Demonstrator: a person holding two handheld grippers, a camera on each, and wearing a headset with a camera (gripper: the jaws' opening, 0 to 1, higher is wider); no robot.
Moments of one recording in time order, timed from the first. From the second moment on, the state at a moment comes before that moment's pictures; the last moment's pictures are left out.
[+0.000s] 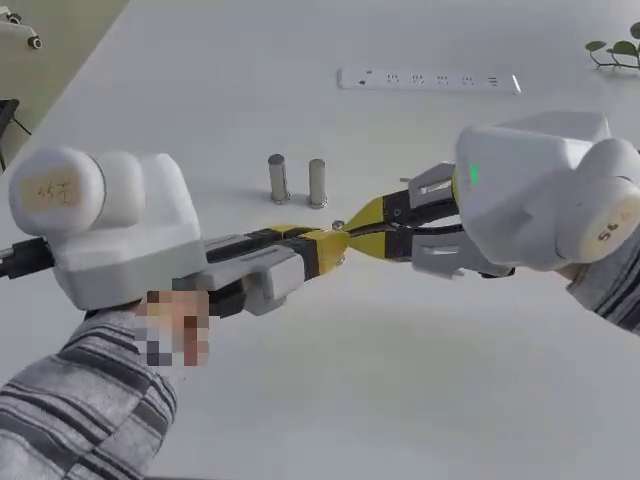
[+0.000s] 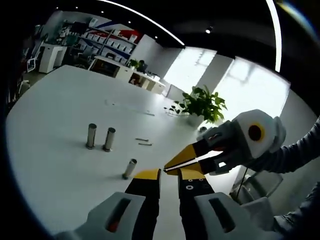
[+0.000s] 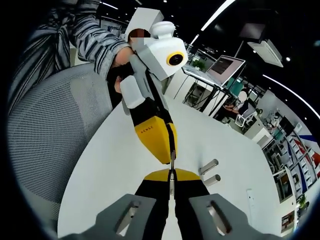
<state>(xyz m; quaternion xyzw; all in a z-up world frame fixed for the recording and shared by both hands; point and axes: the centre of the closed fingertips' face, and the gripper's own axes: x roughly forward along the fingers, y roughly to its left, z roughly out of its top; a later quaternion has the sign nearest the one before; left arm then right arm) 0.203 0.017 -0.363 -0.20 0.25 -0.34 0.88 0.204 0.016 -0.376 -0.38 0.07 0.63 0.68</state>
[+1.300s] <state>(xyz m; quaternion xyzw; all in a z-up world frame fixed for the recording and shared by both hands) 0.180 0.013 -0.371 0.02 0.20 -0.44 0.87 0.184 0.003 -0.383 -0.17 0.21 0.66 0.70</state>
